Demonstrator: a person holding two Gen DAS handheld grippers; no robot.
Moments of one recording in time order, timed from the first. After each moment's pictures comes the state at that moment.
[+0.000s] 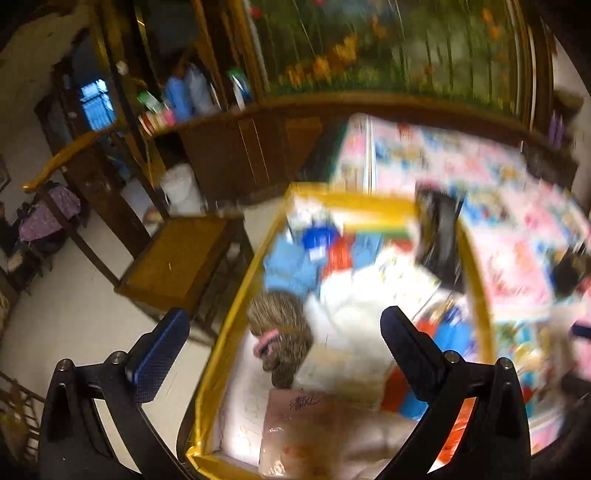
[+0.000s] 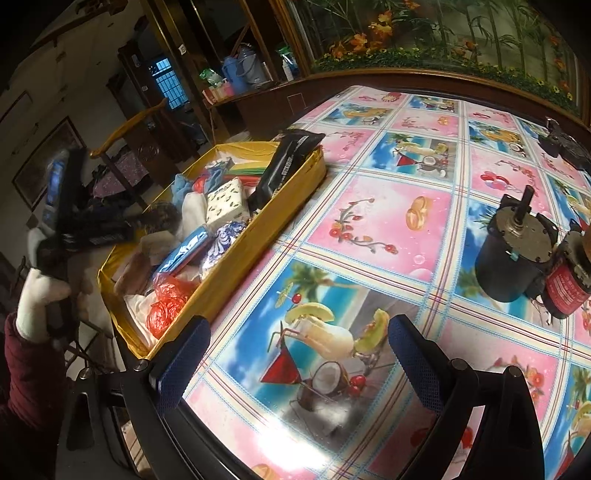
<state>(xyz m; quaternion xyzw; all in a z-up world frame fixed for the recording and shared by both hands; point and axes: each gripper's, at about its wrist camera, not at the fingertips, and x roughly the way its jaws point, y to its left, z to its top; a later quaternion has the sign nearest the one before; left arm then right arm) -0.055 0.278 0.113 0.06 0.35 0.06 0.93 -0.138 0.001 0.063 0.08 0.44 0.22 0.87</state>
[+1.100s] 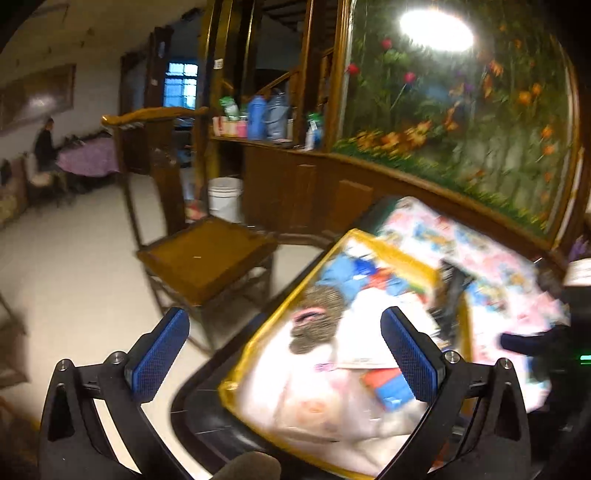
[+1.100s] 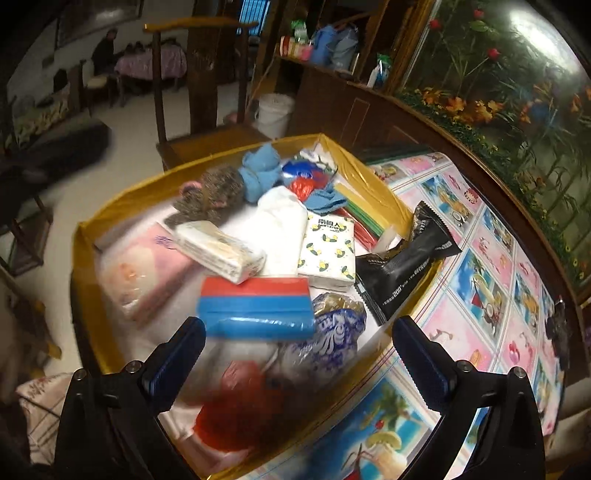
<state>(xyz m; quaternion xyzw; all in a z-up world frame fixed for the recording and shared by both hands) -0.133 0.310 0.105 -0.08 0.27 0.16 0.95 -0.109 0.199 0.088 -0.19 0.40 0.23 0.87</state>
